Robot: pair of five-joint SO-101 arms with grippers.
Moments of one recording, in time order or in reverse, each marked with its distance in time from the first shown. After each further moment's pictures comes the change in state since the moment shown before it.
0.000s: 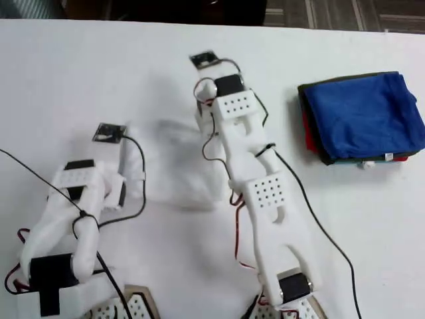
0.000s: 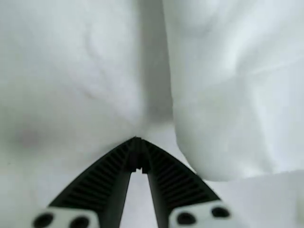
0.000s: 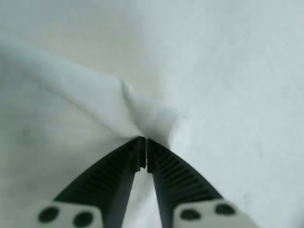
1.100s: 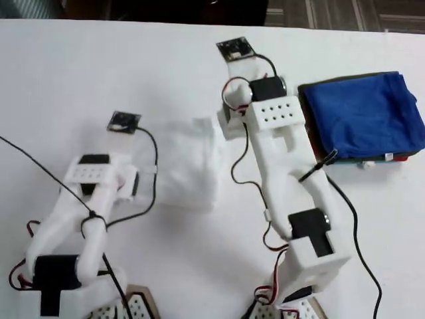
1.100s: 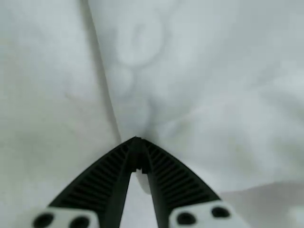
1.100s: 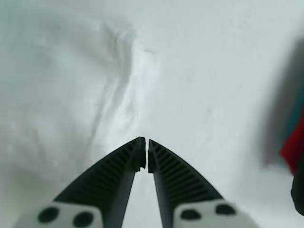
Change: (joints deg) left arm 5.9 -0.1 -1.7 -4.6 3.7; right arm 3.7 -55.7 68.1 -15.9 0.0
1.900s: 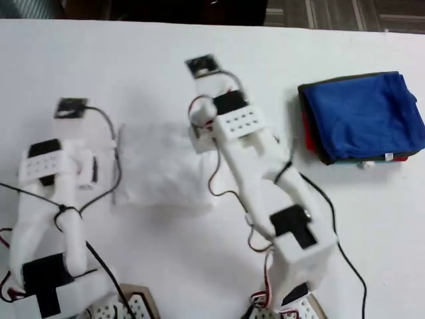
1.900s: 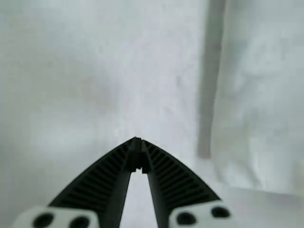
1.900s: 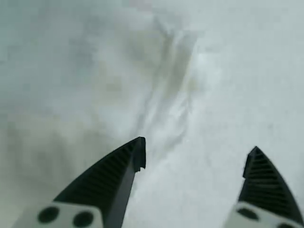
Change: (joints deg) left arm -17.0 0.1 -12.8 12.0 -4.2; right arm -9.9 6.8 3.5 -6.9 -7.1
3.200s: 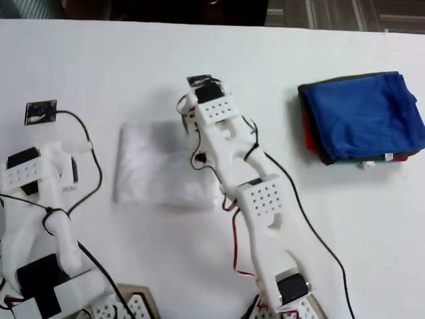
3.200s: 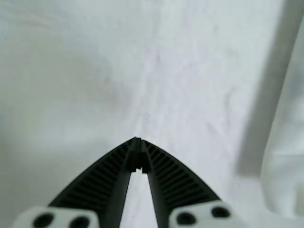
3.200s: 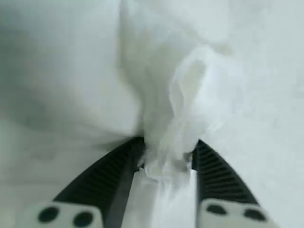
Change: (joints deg) left arm -6.9 -0.2 1.5 -6.3 -0.2; right arm 1.6 40.9 -47.7 22.7 -8.8
